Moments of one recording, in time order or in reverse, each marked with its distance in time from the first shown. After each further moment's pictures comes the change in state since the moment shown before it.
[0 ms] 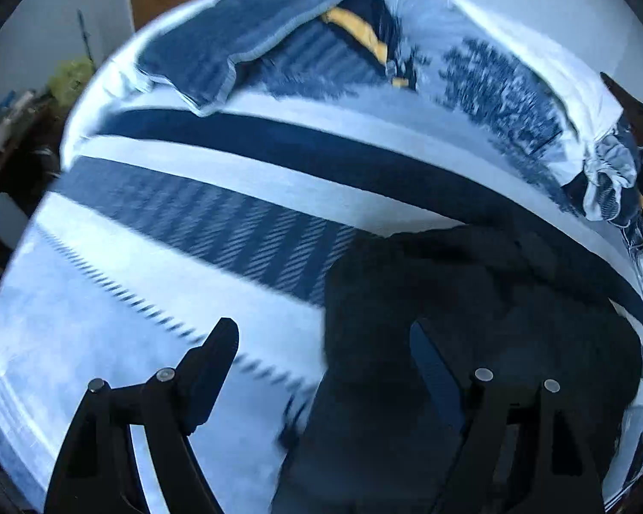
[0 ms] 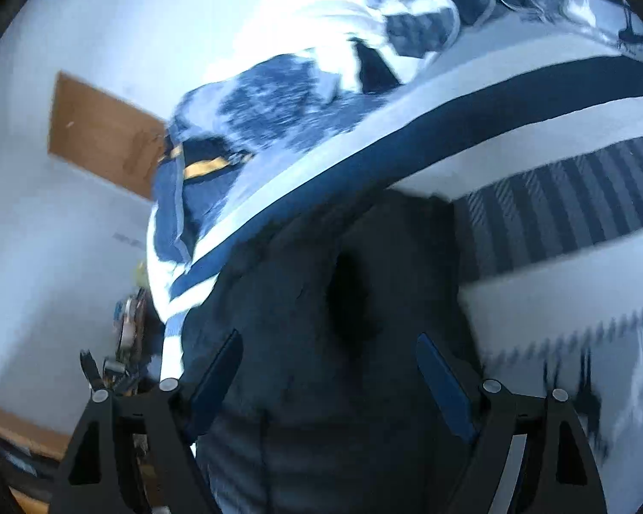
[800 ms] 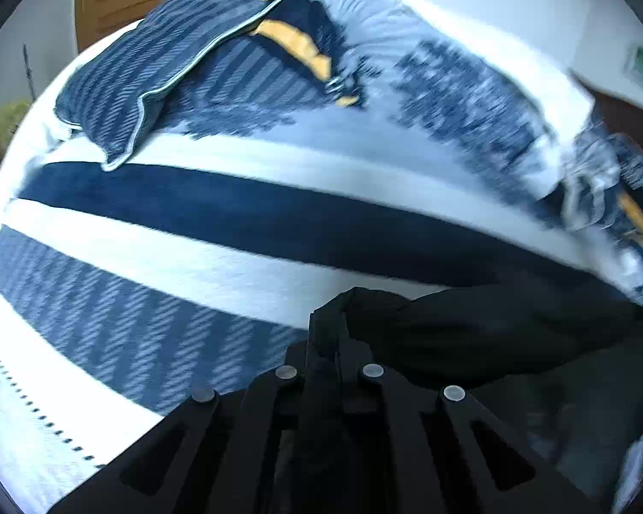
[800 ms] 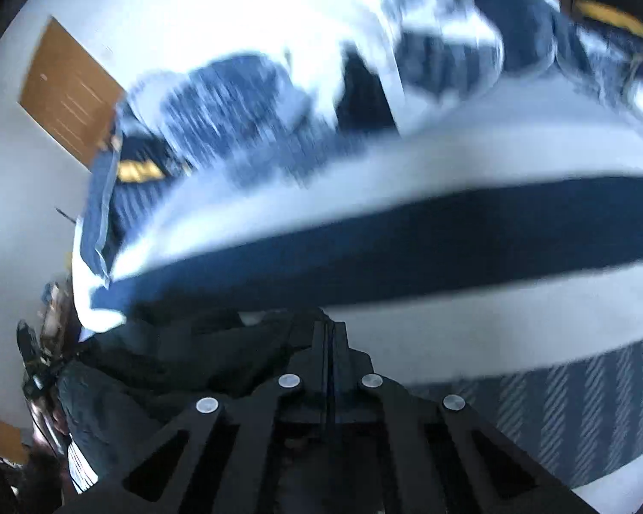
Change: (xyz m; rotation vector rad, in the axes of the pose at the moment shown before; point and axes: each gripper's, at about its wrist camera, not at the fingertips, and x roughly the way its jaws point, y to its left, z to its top) left arm 0.065 -0.032 0.044 0.123 -0.088 -0.091; right arm 0.094 0.018 0.099 -0.288 -0.109 -0.249
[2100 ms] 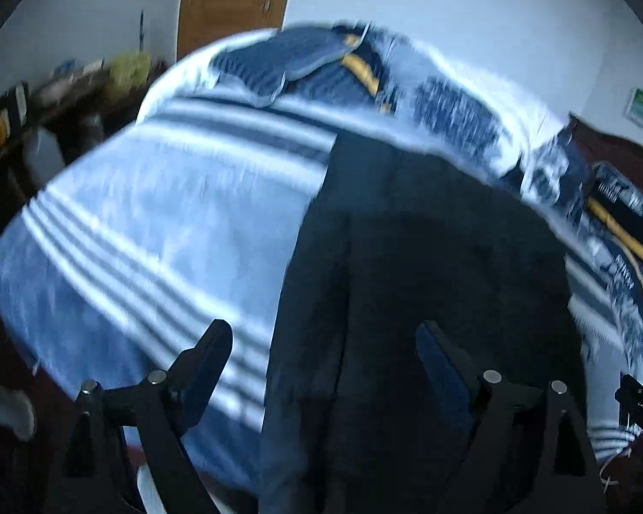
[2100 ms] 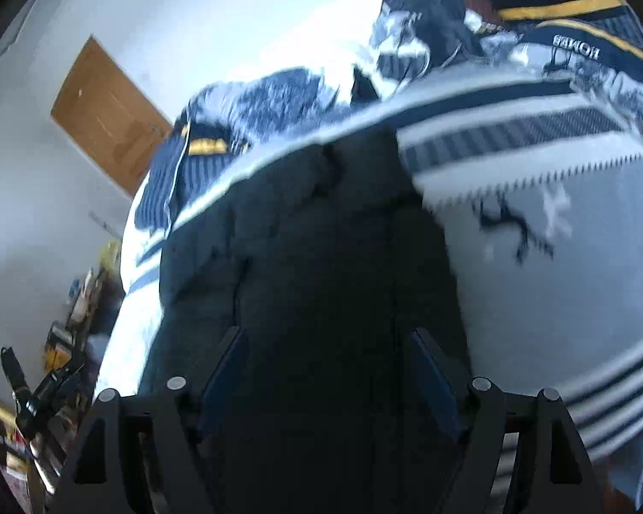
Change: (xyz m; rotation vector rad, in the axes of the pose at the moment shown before) left arm -0.285 -0.001 -0.323 -0.214 -0.098 0.062; right arm -0.265 0.074 -0.358 0.054 -0.059 0.012
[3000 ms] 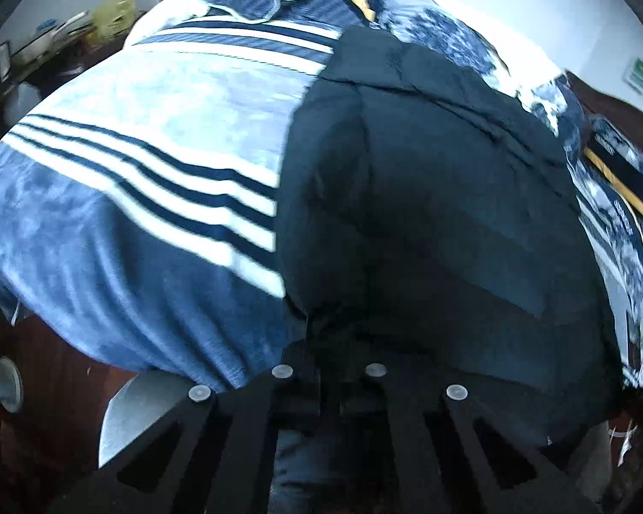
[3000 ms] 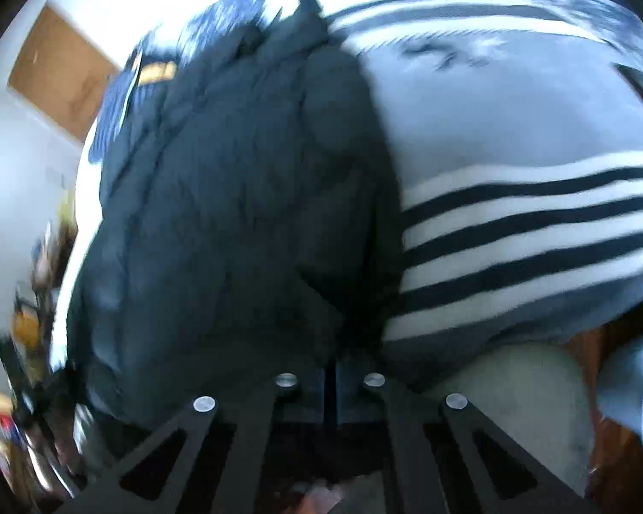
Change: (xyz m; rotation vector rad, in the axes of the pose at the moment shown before) left arm 0.035 0.019 -0.100 0.001 0.152 -0.034; right arm 0.008 -0.056 -0.116 0.128 0.125 -0.112
